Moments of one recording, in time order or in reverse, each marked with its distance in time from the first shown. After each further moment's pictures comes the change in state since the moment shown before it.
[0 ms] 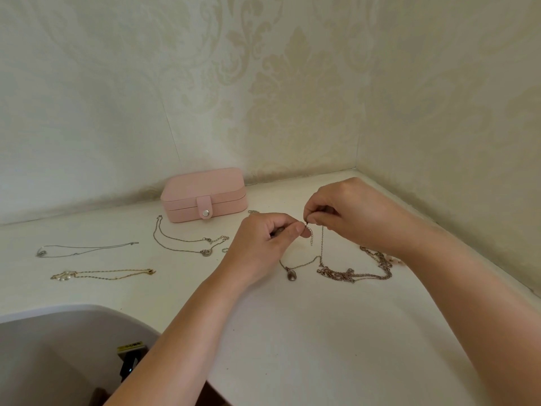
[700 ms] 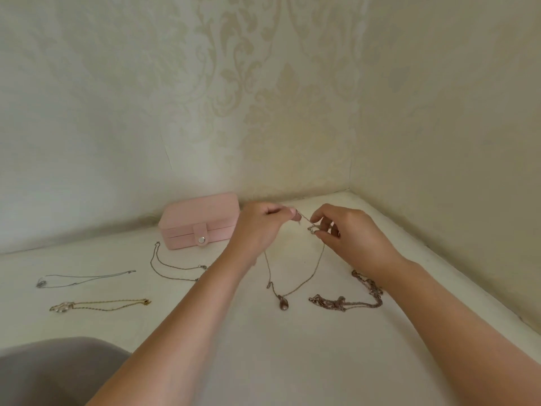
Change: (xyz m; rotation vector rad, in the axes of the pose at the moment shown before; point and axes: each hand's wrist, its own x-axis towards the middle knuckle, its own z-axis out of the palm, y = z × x) left_hand 0.061 0.024 -0.001 -0.013 0.061 -0.177; right_hand 0.003 0.037 0.020 0.109 0.183 0.215
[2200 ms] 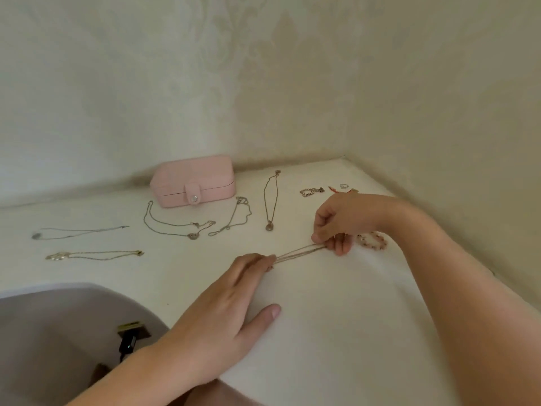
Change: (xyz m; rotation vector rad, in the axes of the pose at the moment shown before) left_hand -0.154 -0.051 -0.012 0.686 -0.263 0.293; right_hand -0.008 0.000 -0.022 0.199 -0.724 0.294
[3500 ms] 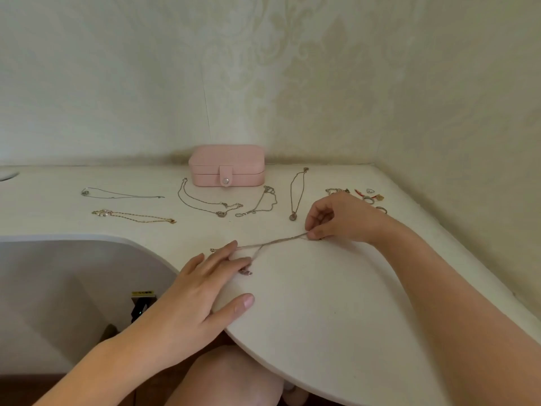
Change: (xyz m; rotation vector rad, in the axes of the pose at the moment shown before) left_hand -0.057 -0.017 -0.012 -0.039 0.020 -0.262; right_hand 0.015 -0.014 0.032 0.009 0.152 -0.286
